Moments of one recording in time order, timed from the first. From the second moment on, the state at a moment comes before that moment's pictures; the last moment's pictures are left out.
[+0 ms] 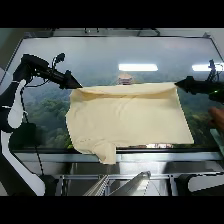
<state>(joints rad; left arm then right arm) 0.10 -2.04 1.85 -2.49 1.62 1.97 -0.45 -1.70 1.21 -0.44 1.03 0.76</state>
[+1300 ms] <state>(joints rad) 0.20 -1.70 1.19 -2.40 1.68 1.91 -0.74 -1.49 1.06 -1.04 1.31 1.00</state>
